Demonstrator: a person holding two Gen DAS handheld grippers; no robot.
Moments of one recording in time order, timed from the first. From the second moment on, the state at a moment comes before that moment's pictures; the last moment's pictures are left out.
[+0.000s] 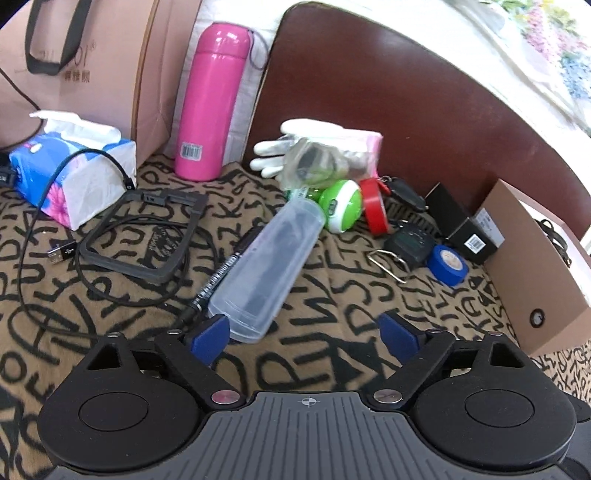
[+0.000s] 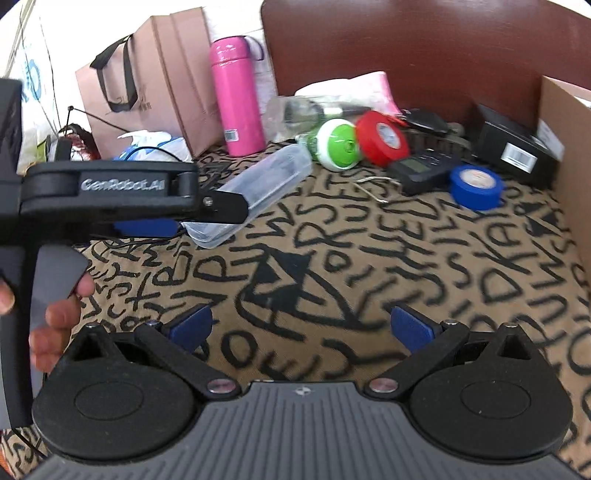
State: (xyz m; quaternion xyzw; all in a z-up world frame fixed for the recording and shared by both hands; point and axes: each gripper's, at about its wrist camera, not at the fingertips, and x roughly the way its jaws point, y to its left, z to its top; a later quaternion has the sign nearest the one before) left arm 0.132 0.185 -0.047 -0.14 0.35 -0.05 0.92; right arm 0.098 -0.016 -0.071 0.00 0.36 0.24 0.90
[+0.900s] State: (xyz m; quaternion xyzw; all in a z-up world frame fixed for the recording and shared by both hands) left arm 0.192 0.210 -0.054 -0.09 0.41 -0.13 0.90; right arm 0.152 0.076 -0.087 -0.04 0.32 0.31 0.90
